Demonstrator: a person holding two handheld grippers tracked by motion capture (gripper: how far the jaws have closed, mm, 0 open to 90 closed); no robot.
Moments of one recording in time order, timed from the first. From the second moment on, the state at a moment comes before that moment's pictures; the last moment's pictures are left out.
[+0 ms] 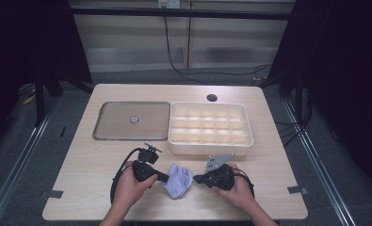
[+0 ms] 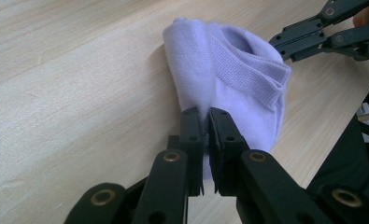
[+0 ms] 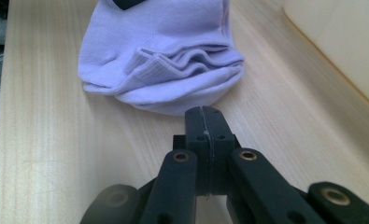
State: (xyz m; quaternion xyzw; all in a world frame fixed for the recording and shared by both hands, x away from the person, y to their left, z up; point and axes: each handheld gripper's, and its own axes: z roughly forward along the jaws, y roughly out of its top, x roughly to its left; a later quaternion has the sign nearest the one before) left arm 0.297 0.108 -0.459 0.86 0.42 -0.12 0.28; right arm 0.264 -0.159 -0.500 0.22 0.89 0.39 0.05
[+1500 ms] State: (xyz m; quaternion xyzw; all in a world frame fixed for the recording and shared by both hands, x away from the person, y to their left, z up) left arm 0.293 0.094 -0.445 0.86 0.40 -0.14 0.29; right arm 0.256 -0.140 -0.503 0.20 0.90 0.40 0.04
